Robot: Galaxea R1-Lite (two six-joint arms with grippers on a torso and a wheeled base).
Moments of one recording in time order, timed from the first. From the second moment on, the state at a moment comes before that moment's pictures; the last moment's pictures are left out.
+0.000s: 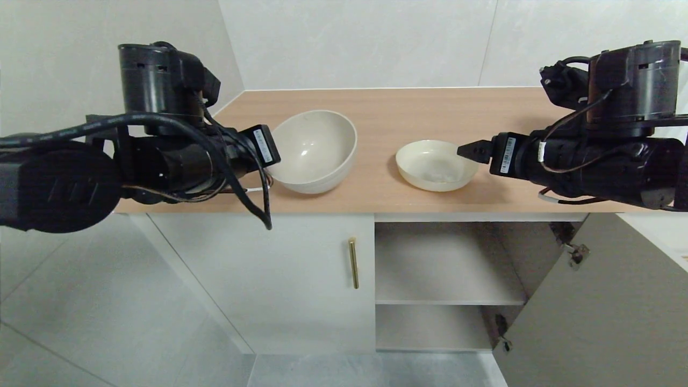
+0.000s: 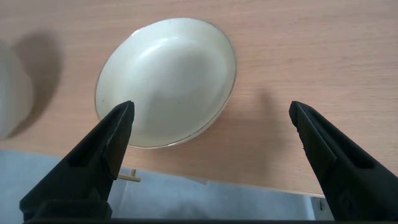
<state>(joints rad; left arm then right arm) -0.43 1.70 -1.28 -0.17 0.25 -0.43 0.53 1.63 -1.25 -0.14 -0.29 0.31</state>
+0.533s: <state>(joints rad) -0.42 1.60 -1.02 -0.51 0.09 -0.30 0.53 1.75 -1.30 -0.14 -0.45 0.31</state>
